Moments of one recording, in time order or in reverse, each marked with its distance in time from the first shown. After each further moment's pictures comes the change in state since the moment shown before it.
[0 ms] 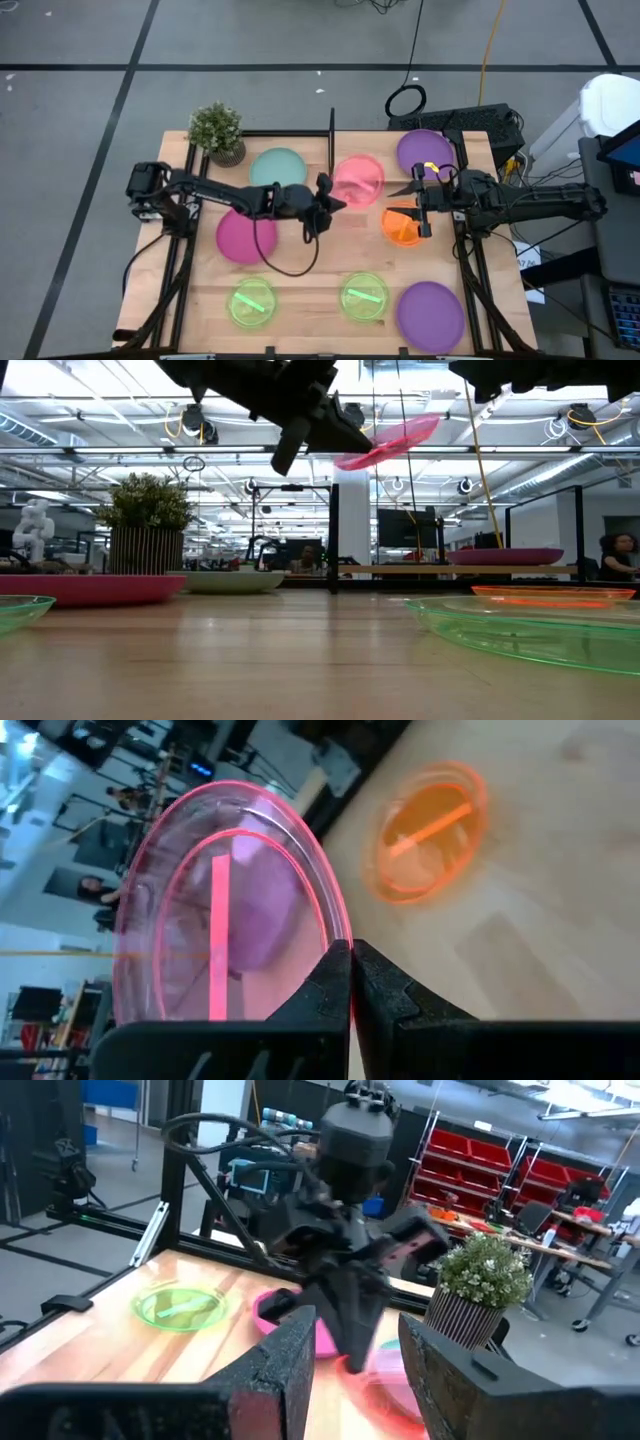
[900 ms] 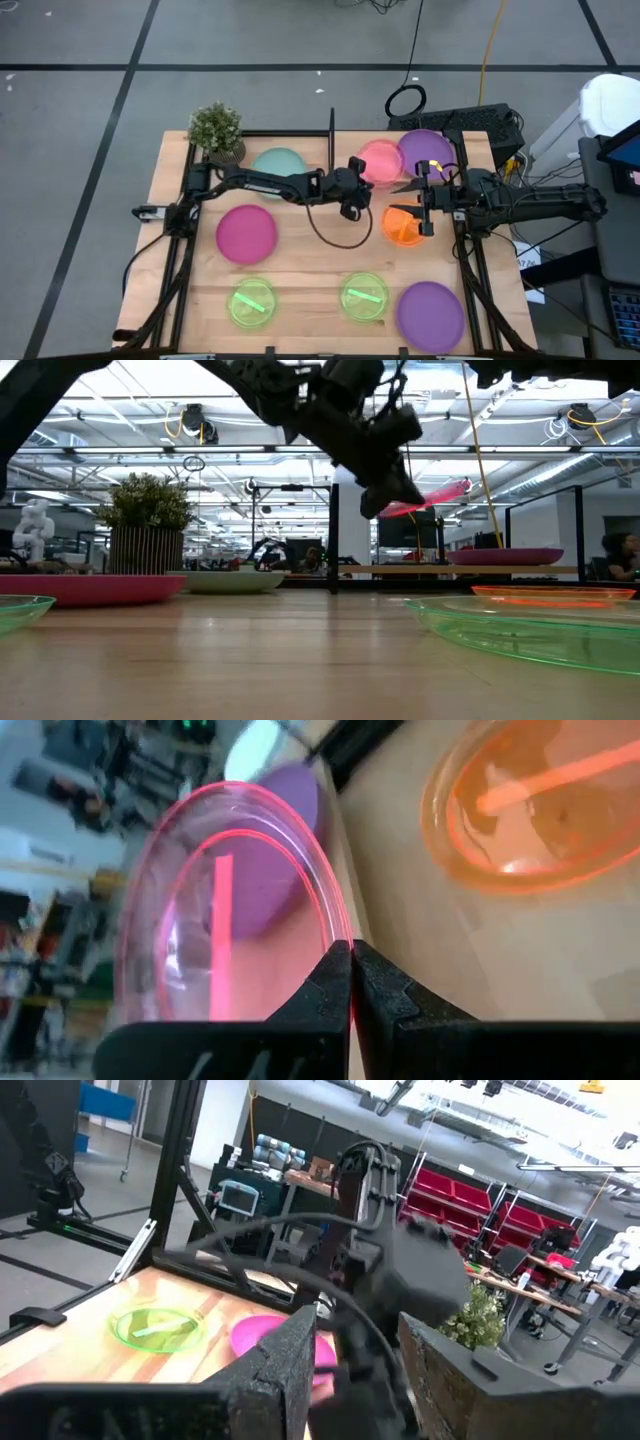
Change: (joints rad) left arm 0.137 0.424 0.465 -0.154 -0.041 -0.129; right arm 0.000 -0.020 0.000 0.063 0.000 -0.072
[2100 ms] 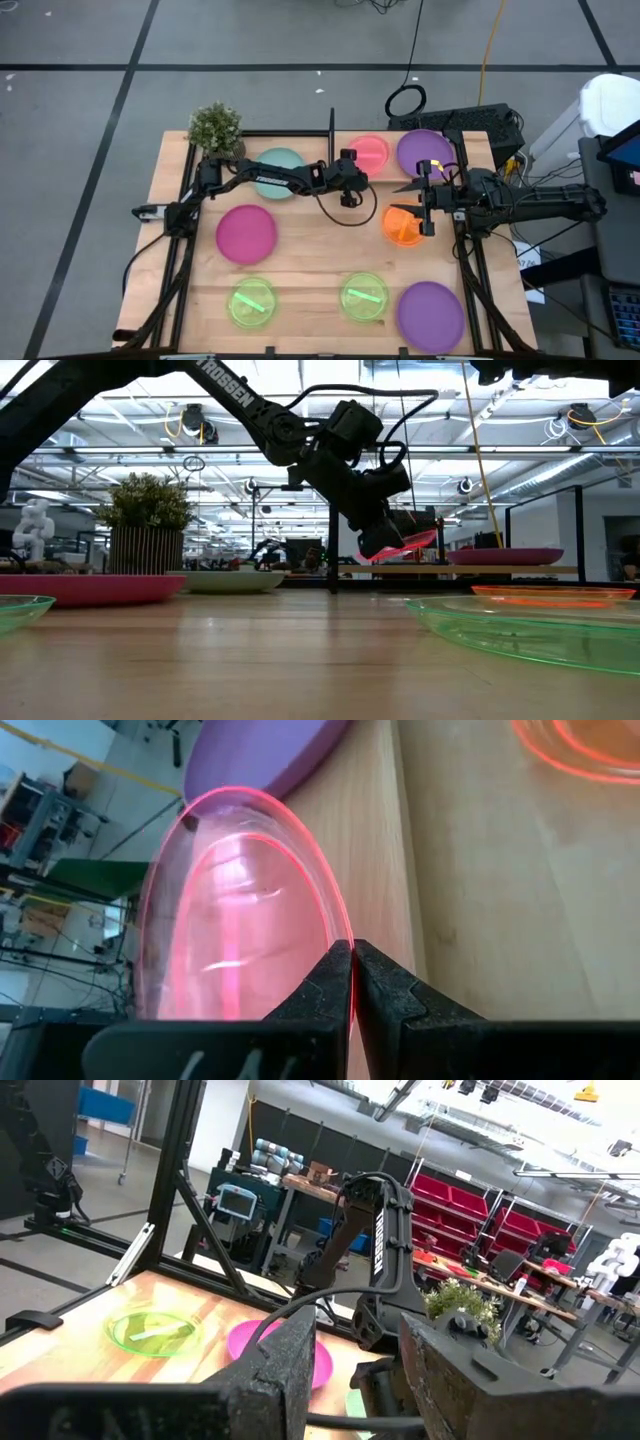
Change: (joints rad) left arm 0.093 0.101 -0.001 0.032 -0.005 -0.188; right arm 0.000 -0.009 0.000 0.002 0.001 -0.008
